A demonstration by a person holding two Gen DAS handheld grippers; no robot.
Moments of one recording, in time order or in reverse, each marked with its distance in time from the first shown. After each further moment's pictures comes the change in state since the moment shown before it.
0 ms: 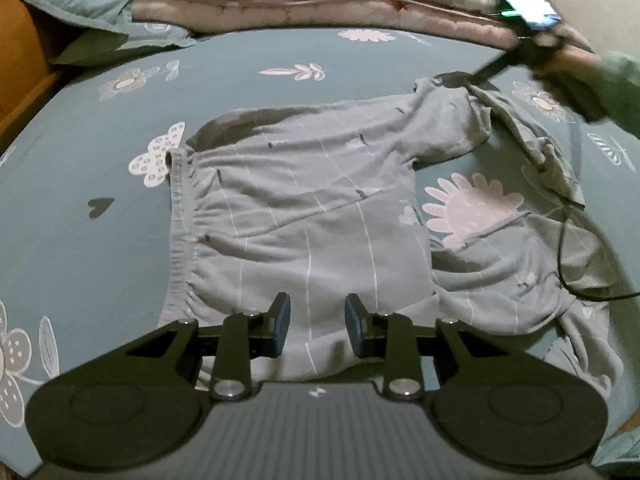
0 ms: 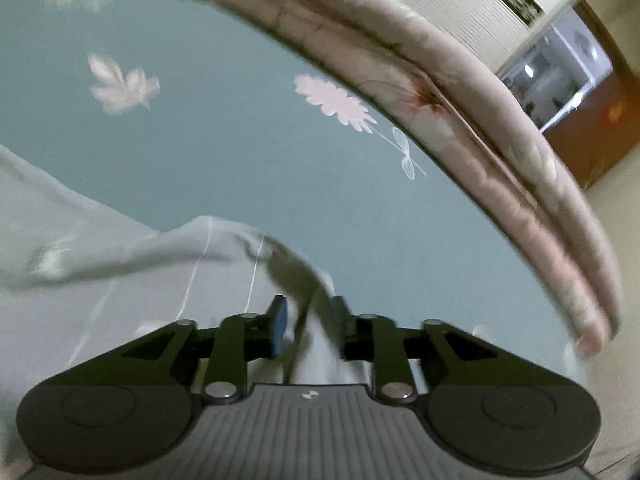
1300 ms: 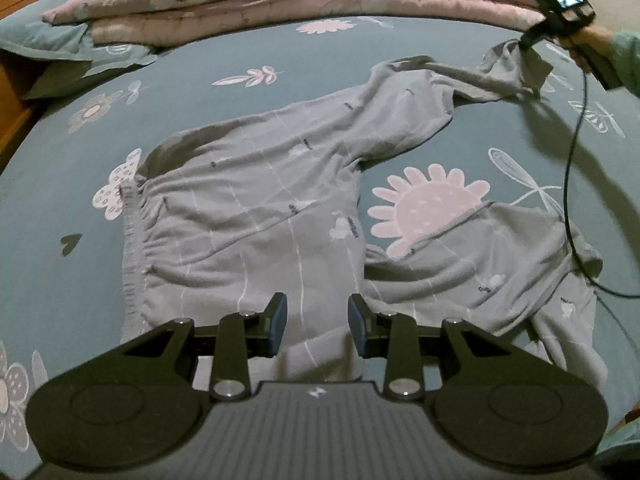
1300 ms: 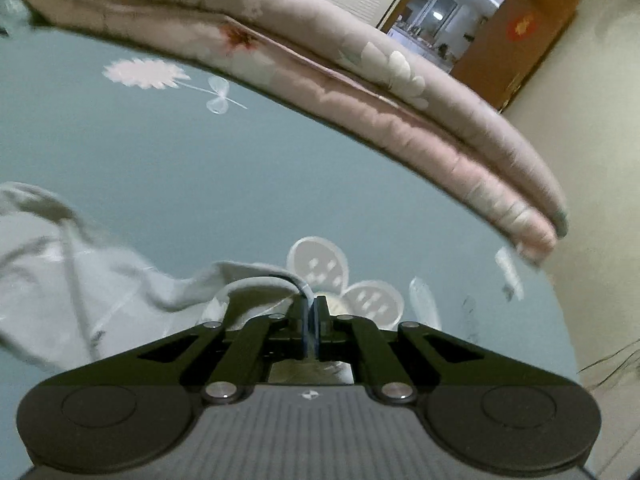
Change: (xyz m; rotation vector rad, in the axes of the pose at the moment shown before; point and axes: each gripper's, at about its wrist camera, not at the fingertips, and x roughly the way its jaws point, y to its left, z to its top) left arm 0.003 -0.063 0.017 0.081 0.050 0.036; right arm 0.036 -0.107 -0.054 0.191 0.066 -0.240
